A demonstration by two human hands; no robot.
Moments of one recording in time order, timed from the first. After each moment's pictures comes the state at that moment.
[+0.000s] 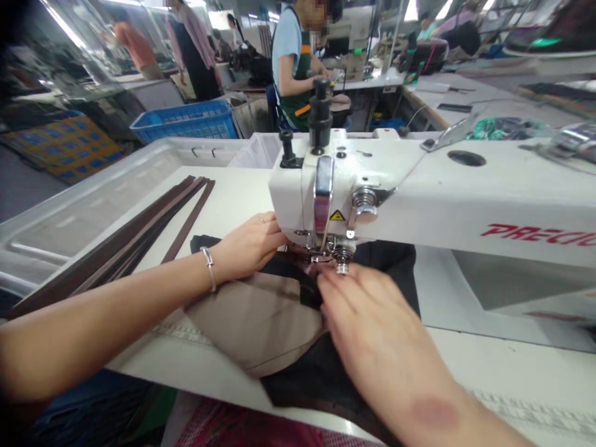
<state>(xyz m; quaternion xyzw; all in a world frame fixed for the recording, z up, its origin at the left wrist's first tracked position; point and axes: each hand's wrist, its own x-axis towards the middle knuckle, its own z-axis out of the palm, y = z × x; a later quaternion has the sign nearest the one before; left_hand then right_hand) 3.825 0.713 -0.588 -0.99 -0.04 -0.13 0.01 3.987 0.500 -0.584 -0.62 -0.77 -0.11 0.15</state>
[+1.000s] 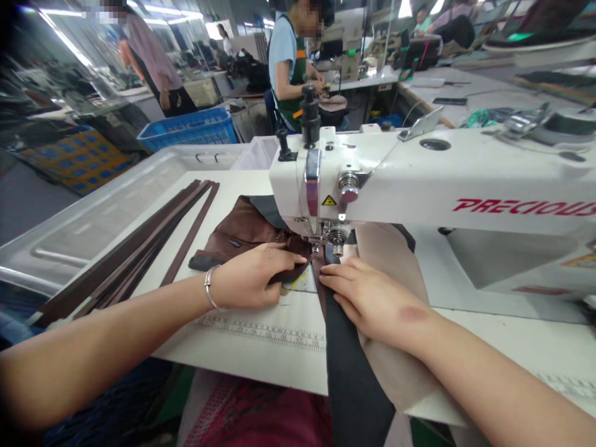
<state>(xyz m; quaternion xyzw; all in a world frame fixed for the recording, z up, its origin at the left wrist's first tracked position) 3.805 0.654 -0.582 -0.99 -0.05 -0.04 -0.10 4.024 0.509 -0.602 -0.54 -0.83 0.07 0.12</state>
